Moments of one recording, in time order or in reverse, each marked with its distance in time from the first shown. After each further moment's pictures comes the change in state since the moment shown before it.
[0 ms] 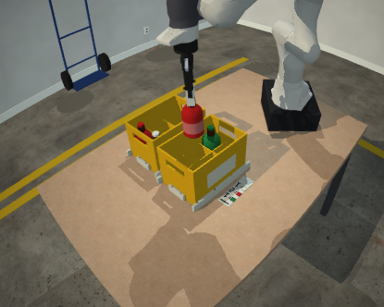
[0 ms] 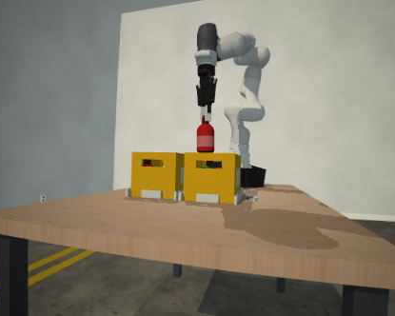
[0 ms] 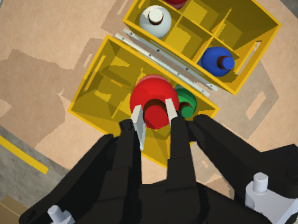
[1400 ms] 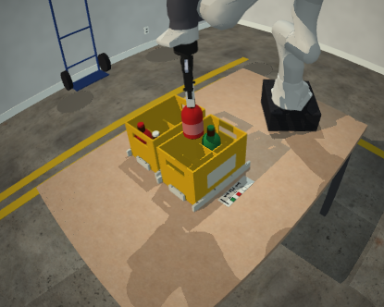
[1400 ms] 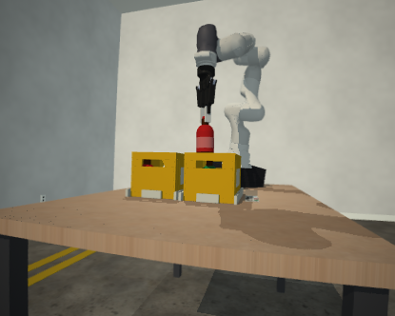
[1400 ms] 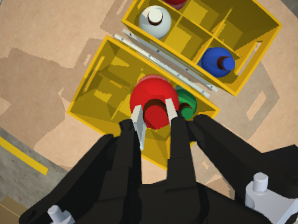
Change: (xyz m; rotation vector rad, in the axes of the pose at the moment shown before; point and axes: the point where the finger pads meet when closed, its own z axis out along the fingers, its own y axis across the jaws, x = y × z) arm 0.001 0.001 0.004 0.000 0.002 0.002
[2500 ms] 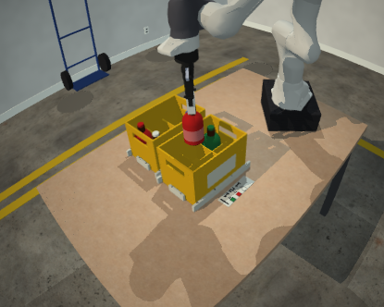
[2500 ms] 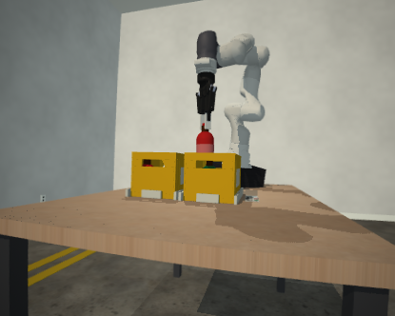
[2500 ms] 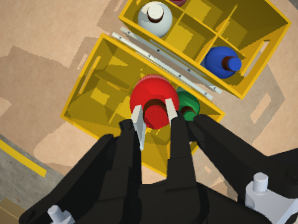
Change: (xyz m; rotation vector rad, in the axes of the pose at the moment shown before) arm 0.000 -0.001 0.029 -0.002 -0.001 0.001
